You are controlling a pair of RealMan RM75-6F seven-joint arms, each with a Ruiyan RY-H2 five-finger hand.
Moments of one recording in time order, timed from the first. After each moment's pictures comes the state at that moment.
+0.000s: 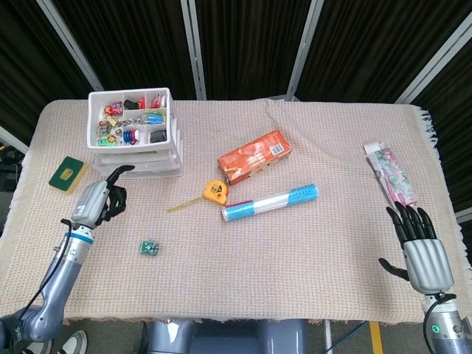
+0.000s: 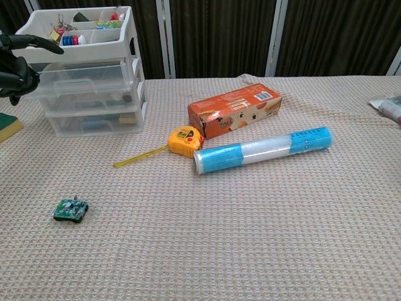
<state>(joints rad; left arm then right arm) -0.47 -1.29 -0.29 -1.75 1.14 1.09 -0.02 0.11 -1.21 0.06 -1.54 -1.59 1.54 -0.09</state>
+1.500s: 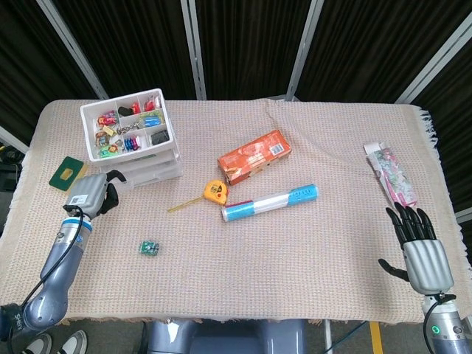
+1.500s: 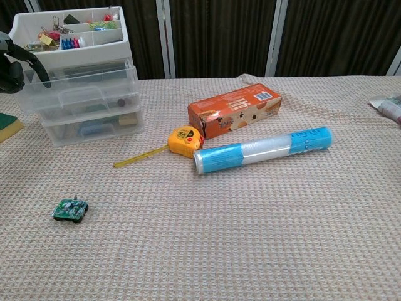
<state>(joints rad) -0.67 -1.15 -0.30 -1.97 0.54 1.12 0.53 0.11 -1.21 0.06 -1.54 -1.60 1.54 -0.08</state>
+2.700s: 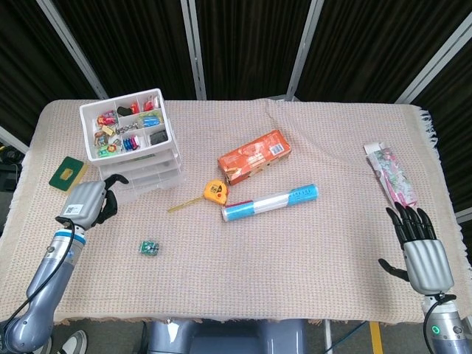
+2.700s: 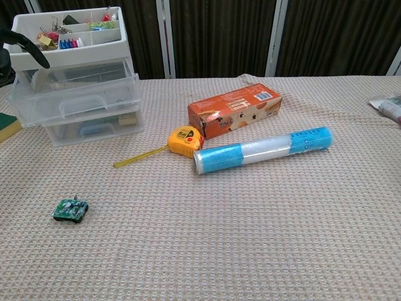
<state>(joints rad) -0.61 -1.08 -0.22 -2.06 0.78 1.18 0.40 0.11 -1.21 0.06 -1.54 -1.59 1.54 -0.08</state>
